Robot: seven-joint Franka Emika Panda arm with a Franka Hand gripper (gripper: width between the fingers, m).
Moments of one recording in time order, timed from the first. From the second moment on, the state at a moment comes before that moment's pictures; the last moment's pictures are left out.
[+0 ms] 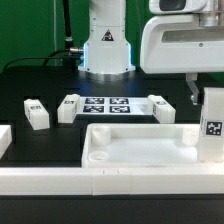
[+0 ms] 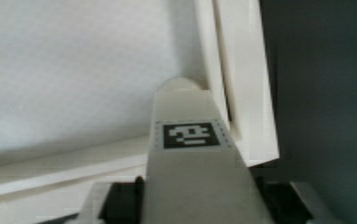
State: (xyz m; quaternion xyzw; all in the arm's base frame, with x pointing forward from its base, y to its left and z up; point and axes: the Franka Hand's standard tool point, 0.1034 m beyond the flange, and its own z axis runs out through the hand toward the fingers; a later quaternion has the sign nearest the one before) arm 0.632 0.104 0.110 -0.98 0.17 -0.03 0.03
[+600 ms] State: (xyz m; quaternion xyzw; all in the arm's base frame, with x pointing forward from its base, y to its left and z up) arm 0.630 0.078 0.111 -0.94 0.35 -0.03 0.00
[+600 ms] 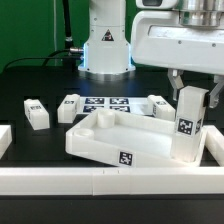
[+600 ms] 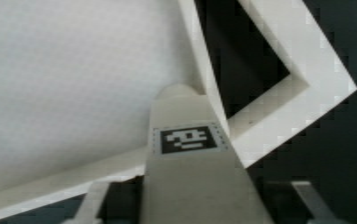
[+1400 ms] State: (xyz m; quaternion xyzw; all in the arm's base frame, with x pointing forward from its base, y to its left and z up) arm 0.581 0.079 0.156 -0.98 0.21 -0.03 0.01
